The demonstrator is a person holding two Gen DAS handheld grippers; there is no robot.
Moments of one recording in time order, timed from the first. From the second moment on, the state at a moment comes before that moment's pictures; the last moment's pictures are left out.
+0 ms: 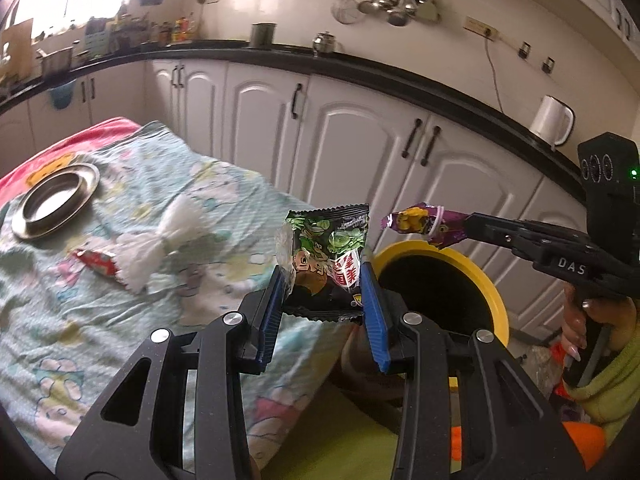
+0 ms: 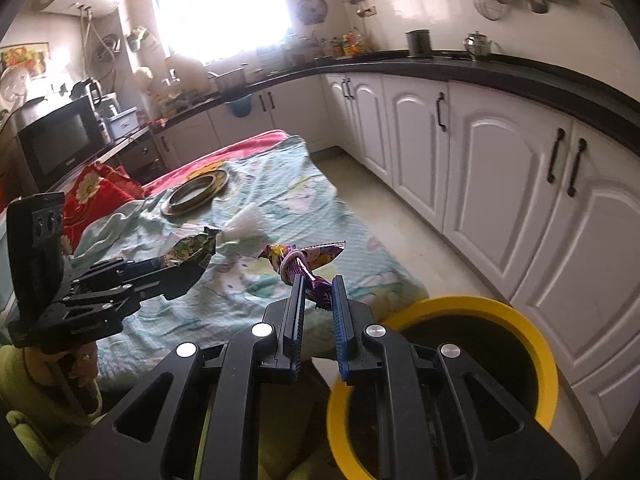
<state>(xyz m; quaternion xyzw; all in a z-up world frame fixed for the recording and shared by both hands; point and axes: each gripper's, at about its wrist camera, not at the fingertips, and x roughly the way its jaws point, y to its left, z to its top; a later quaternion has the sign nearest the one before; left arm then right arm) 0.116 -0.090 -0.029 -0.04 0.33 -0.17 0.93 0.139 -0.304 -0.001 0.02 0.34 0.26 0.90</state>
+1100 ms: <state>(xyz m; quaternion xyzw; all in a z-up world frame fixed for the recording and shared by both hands) 0.132 -0.223 -0.077 0.04 0.38 -0.28 0.88 0.124 -0.431 -0.060 0.08 0.38 0.13 0.91</state>
